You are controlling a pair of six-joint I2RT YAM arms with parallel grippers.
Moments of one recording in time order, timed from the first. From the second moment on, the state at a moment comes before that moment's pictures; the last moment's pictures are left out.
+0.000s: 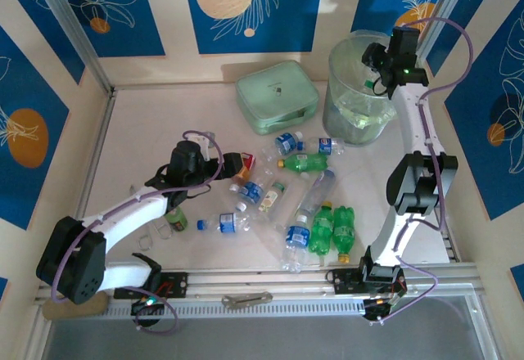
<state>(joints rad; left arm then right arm) -0.50 1.26 0.66 0.08 0.17 -0.58 -0.08 1.88 1.91 -0.53 0.03 0.38</state>
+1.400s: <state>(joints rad) -0.51 1.49 0.90 -0.09 0.25 -0.46 0.20 1.28 1.40 -0.56 -0.28 0.42</state>
